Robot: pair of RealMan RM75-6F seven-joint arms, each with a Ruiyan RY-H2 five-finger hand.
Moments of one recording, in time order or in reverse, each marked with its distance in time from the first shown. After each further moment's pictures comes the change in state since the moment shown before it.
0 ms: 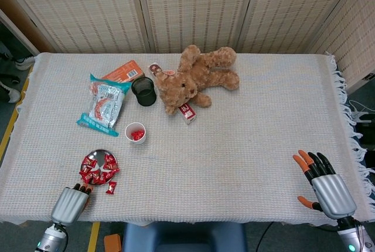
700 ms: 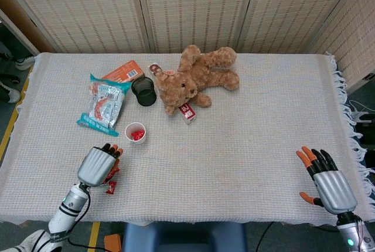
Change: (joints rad) left arm -0.318 0.035 -0.224 -0.212 0.044 -0.137 0.004; right arm 0.011 -0.013 0.027 0.003 0.070 -0.031 -0.021
